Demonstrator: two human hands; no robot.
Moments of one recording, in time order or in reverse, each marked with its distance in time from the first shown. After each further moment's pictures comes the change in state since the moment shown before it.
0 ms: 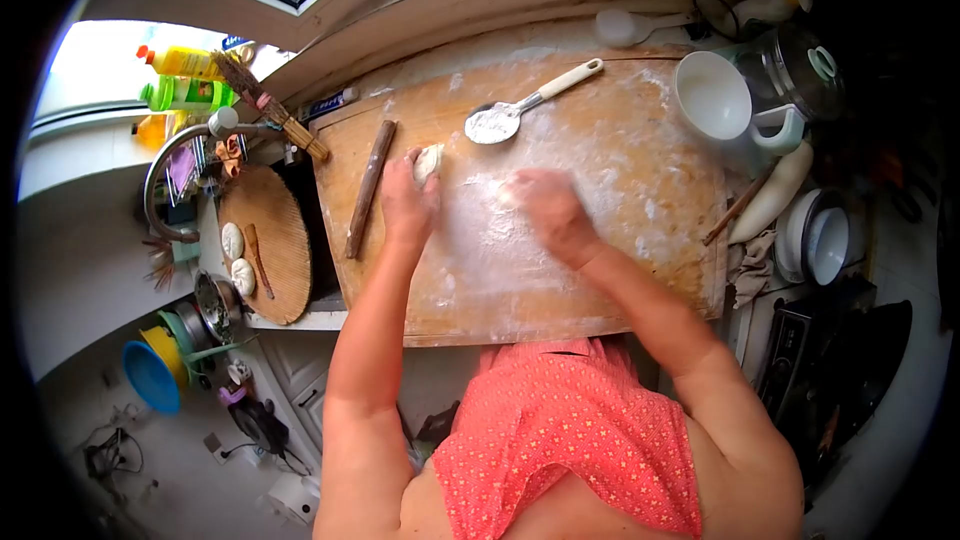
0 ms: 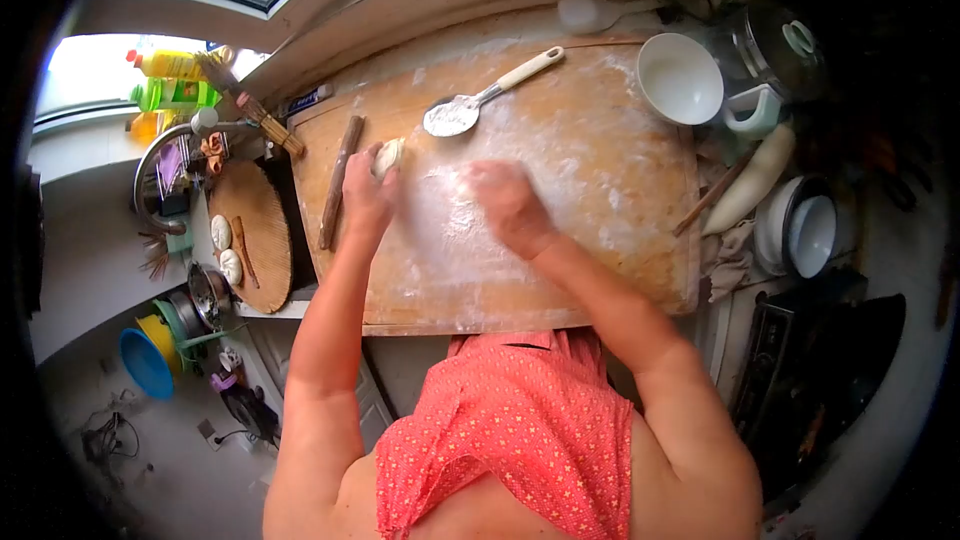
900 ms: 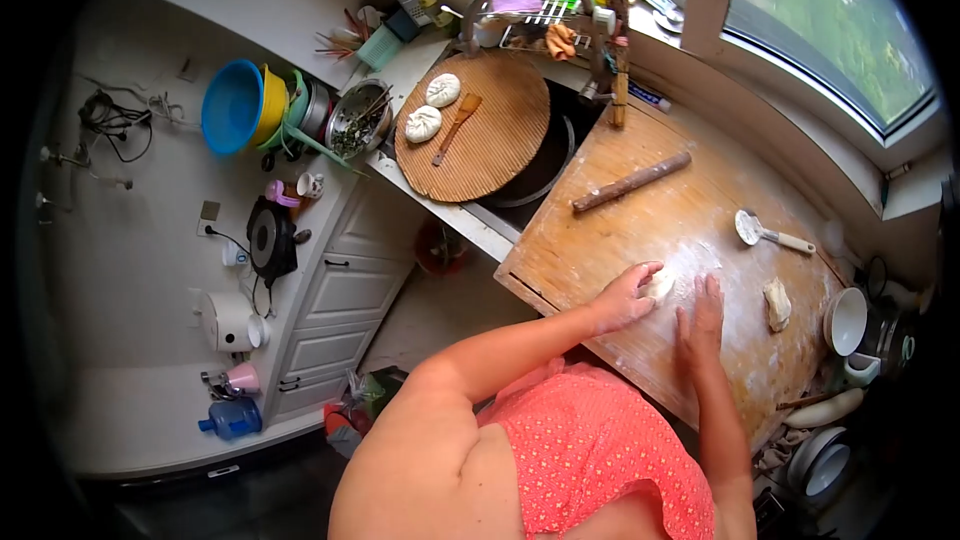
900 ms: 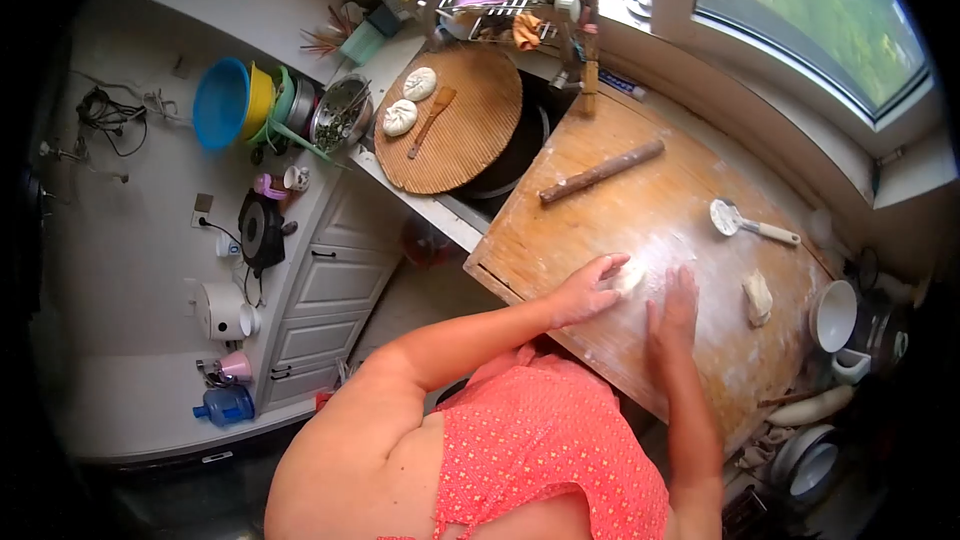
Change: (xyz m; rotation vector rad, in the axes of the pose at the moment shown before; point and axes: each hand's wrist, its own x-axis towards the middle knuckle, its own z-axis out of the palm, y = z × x) left_hand -0.142 -0.004 -0.002 -1.115 -0.141 -0.356; right_hand -0.034 -0.057 0.033 -0.168 -0.492 0.029
